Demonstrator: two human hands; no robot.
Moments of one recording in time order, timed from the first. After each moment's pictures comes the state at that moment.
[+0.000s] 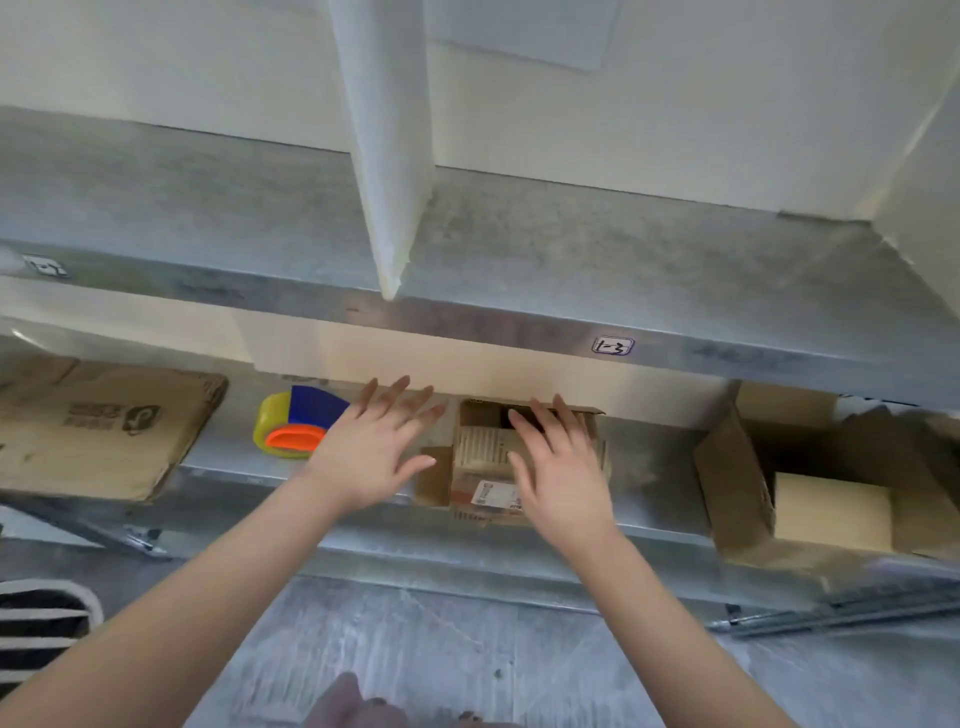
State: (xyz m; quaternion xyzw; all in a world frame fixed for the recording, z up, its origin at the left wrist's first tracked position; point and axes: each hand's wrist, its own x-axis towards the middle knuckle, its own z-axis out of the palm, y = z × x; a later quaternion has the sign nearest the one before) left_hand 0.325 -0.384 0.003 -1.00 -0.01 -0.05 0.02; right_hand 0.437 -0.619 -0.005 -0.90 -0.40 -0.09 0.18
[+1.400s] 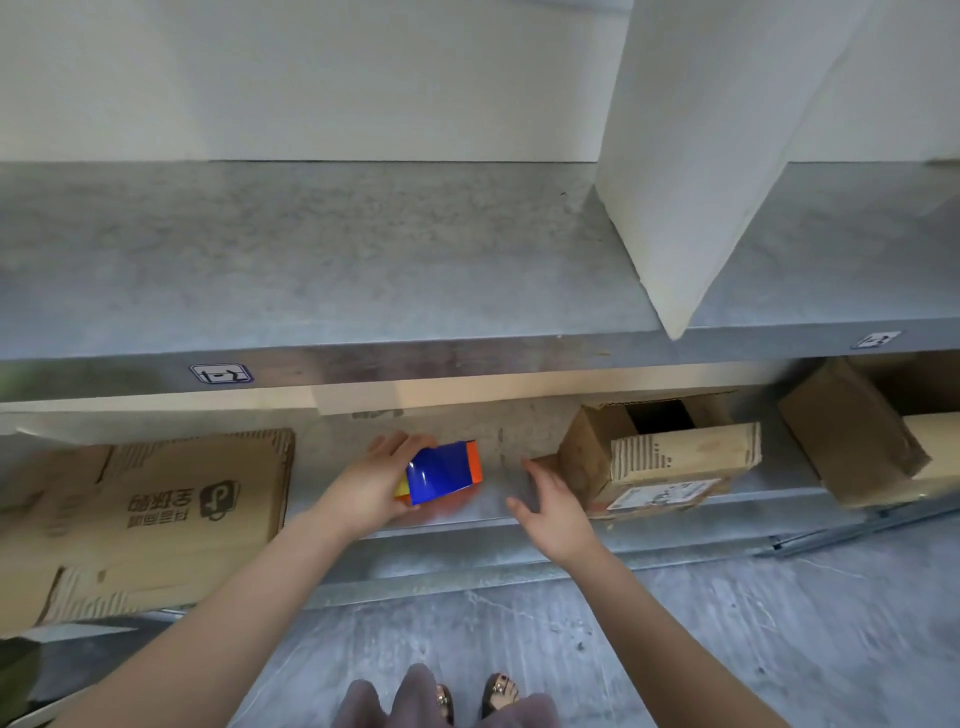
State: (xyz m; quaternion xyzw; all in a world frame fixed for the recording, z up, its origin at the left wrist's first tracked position) left_hand 0.282 -0.199 -0.062 -0.96 0.01 0.03 -0.26; right_hand 0.359 -0.454 -0.091 -0.90 -0.14 0.24 0.33
